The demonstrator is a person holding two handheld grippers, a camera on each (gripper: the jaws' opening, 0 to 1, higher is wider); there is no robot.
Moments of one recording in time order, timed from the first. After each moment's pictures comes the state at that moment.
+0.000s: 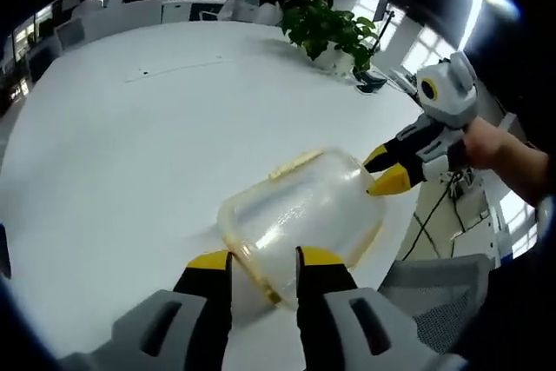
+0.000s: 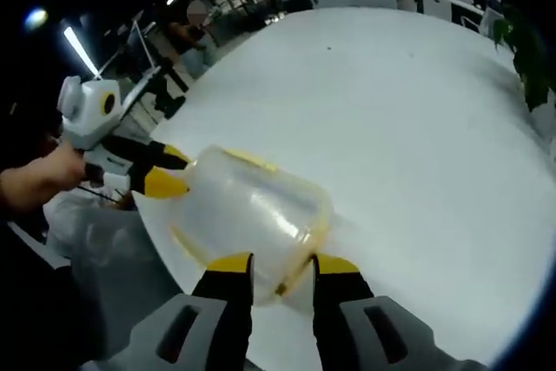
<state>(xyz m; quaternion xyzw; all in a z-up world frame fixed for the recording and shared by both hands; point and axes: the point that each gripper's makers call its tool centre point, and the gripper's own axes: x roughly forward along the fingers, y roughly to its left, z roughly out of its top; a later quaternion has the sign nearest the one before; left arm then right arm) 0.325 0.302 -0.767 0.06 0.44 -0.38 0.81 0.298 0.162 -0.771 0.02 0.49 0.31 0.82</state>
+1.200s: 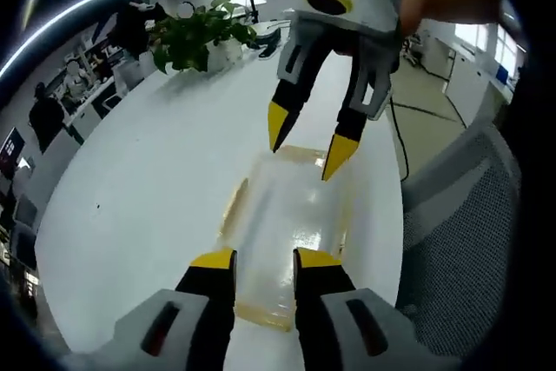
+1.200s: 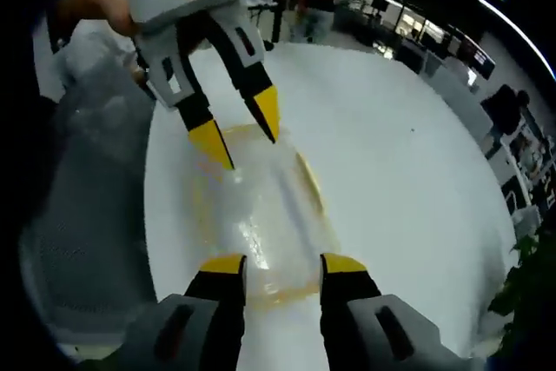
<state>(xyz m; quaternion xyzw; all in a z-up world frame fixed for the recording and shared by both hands) 0.319 0.253 -0.737 0.33 0.28 -0.54 0.72 0.305 0.205 -0.745 -0.28 0.35 0.48 0.75</state>
